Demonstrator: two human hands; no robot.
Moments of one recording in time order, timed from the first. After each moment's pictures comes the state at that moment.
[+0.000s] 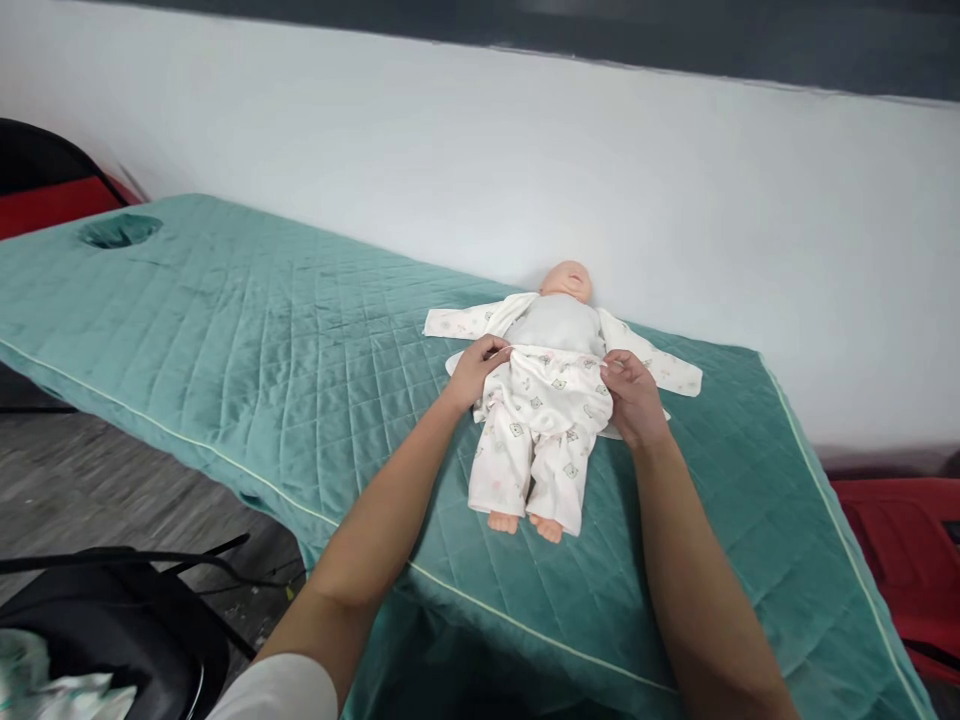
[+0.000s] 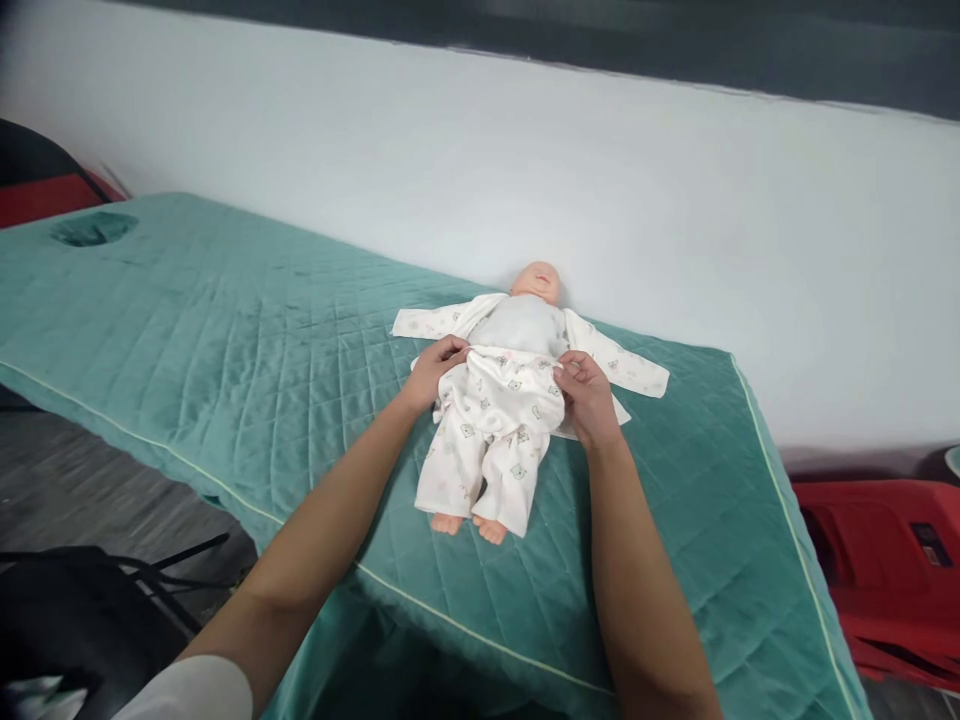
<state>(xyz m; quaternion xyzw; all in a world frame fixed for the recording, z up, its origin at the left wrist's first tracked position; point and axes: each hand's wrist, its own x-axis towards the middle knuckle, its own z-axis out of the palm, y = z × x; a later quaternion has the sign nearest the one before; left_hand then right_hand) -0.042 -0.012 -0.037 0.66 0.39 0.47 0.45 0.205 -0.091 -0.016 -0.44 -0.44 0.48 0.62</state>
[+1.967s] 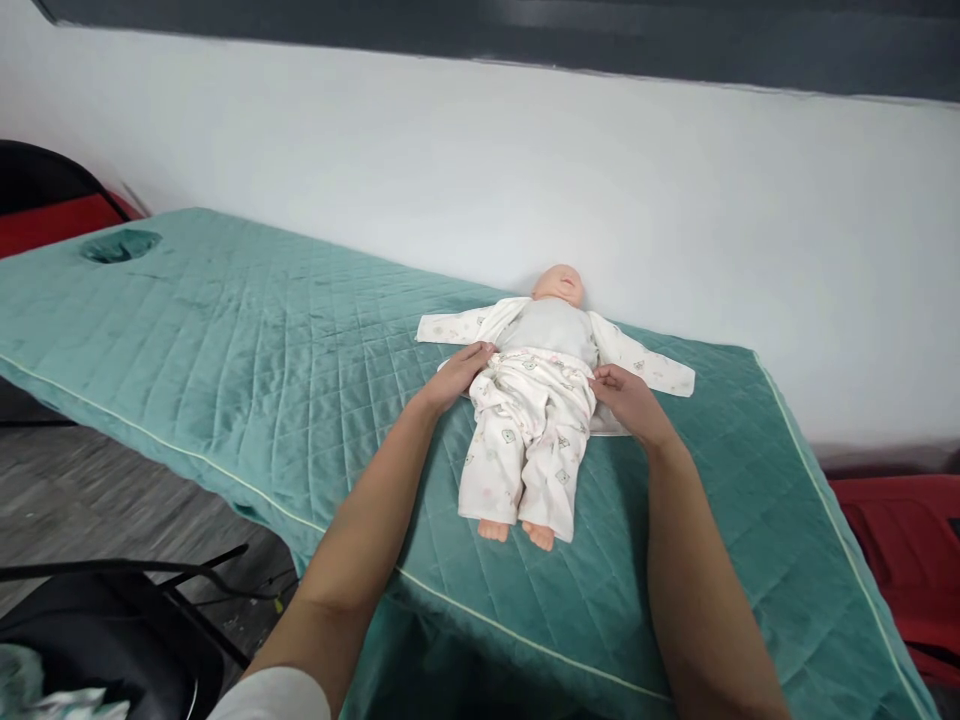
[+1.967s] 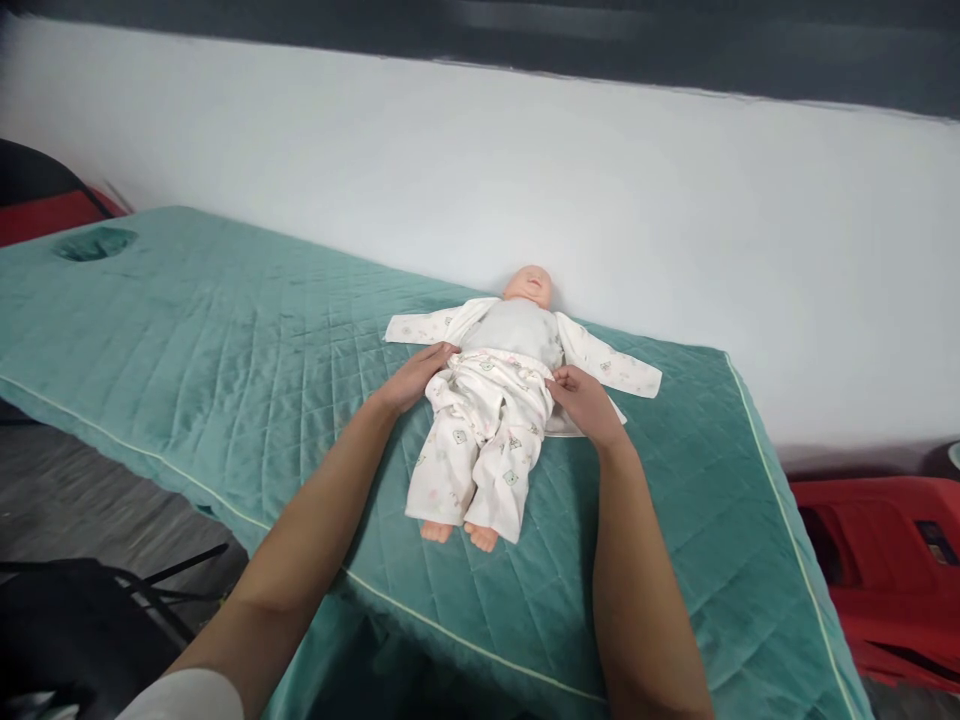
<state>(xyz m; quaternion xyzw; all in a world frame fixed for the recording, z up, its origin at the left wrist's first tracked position) -0.054 -0.012 -0.032 0.52 0.42 0.44 0.61 0.236 -0.092 -0.019 -0.59 -0.57 0.37 0.44</state>
